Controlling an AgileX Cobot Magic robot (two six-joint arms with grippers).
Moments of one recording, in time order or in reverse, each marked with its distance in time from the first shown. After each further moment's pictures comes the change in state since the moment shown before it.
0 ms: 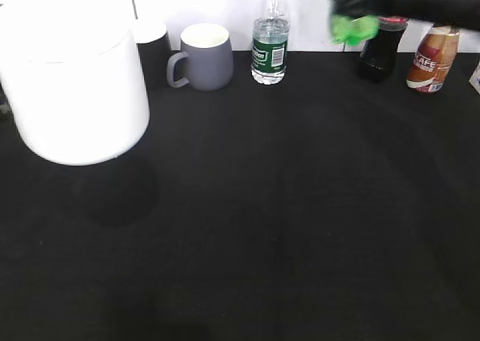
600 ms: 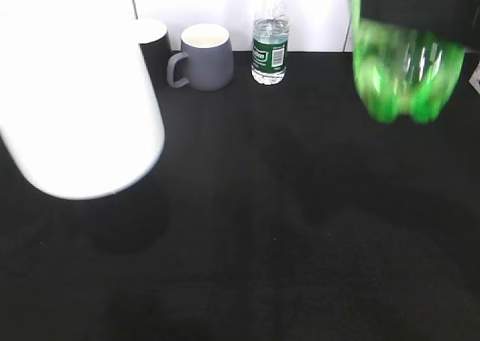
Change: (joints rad) left arm -0.001 0.056 0.000 0.133 -0.180 -0.161; right arm 0.000 -0.678 0.321 -0.973 -0.387 1.123
